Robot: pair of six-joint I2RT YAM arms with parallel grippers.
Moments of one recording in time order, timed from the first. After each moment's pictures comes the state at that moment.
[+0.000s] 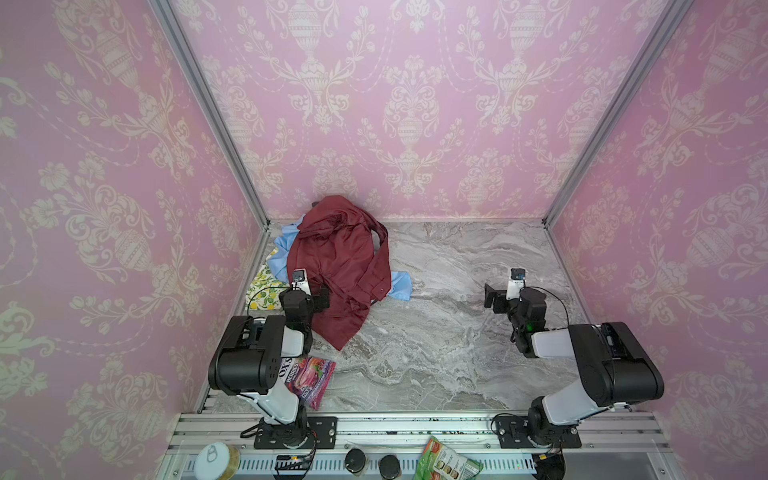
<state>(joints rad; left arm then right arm) 0.03 1.63 0.36 0.93 -0.13 -0.04 0.02 1.55 0.35 0.85 0.02 0.03</state>
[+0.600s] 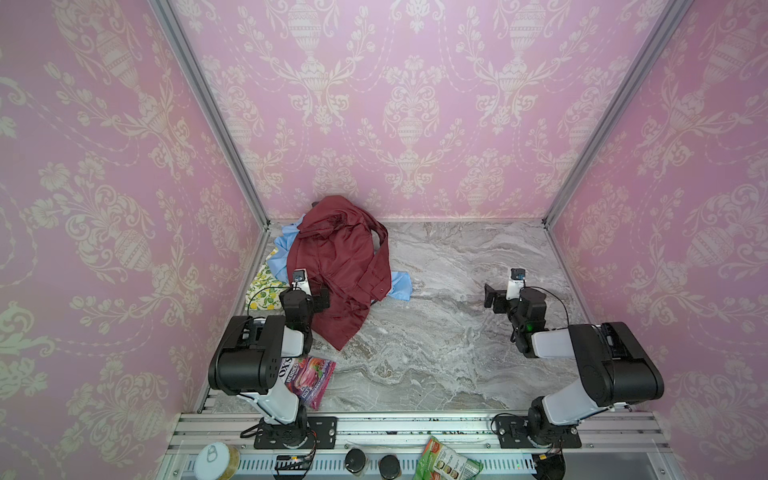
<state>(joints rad) 0.03 1.63 0.36 0.93 -0.12 -0.04 0.02 1.55 0.35 0.85 0.02 0.03</state>
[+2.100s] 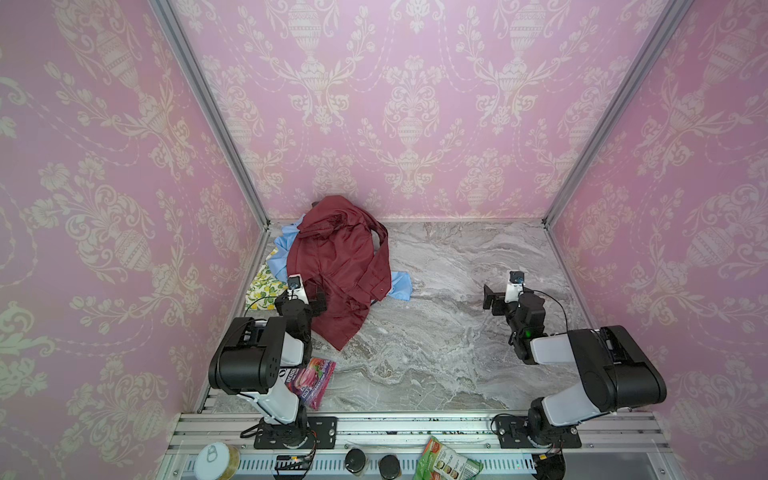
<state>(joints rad) 0.03 1.64 0.26 1.14 -0.19 -0.04 0.06 1.52 0.29 0.95 0.08 0.02</state>
